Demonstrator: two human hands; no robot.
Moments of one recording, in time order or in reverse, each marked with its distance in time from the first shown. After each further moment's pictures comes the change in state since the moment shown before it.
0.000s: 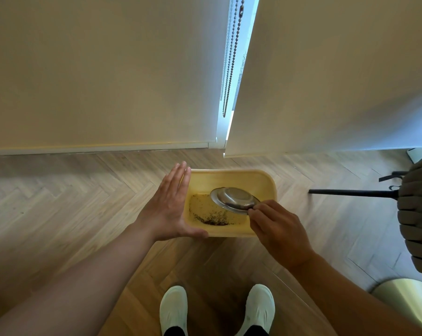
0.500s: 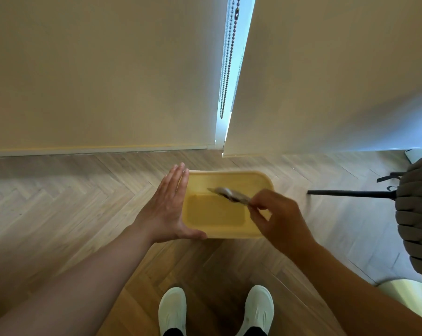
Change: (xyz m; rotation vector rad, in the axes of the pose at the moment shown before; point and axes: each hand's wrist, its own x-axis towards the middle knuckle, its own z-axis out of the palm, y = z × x) left_hand -0.002 0.003 -0.001 -0.017 0.015 0.005; right_hand 0.021 0.007 -0.012 0.402 0.016 0.227
